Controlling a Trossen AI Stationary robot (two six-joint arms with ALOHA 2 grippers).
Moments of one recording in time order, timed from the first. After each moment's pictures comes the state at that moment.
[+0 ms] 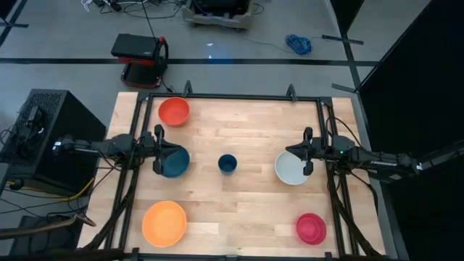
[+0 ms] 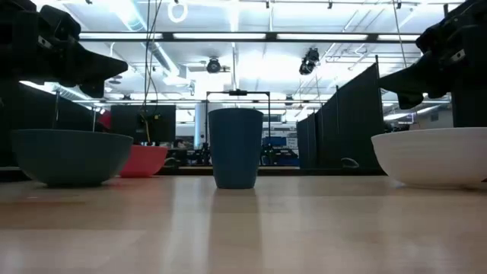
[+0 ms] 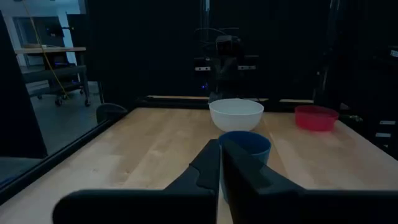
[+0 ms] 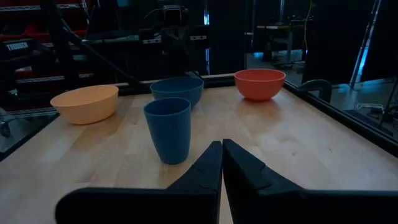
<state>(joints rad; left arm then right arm) -0.09 0.02 0.01 0.08 -0.21 -0.01 -0.14 0.10 0.01 0.05 -0.02 0.05</state>
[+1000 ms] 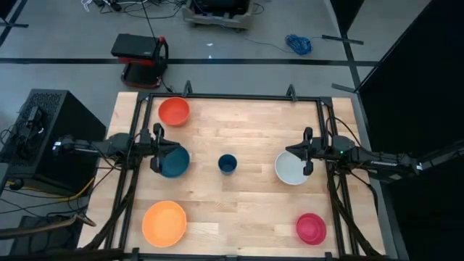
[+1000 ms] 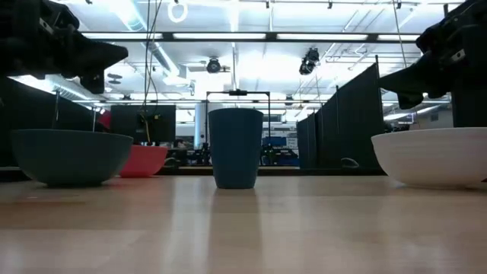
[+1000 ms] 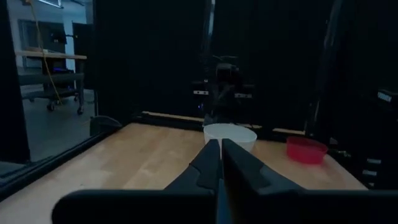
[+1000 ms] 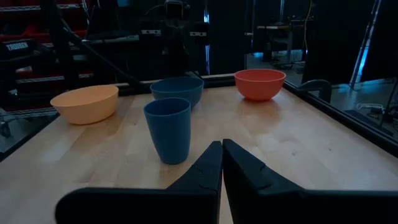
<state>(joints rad) -0.09 0.02 0.01 0.24 -0.24 -0.11 -0.14 0.10 0.01 0.06 -0.02 0.05</state>
